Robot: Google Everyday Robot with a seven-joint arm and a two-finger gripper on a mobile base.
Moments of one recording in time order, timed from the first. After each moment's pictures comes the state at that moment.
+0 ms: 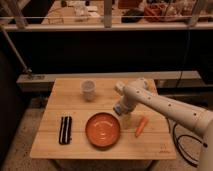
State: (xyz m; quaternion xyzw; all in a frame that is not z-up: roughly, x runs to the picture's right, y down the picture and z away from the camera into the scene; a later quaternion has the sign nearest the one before) arm 0.116 0.153 0.860 -0.30 -0.12 -0.05 0.95
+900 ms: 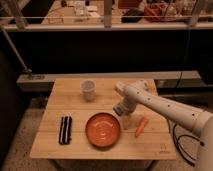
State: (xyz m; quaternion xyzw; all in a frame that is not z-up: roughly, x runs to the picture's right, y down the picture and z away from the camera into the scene) arm 0.118 0.164 0.868 -0.31 -0.12 -0.06 0.94
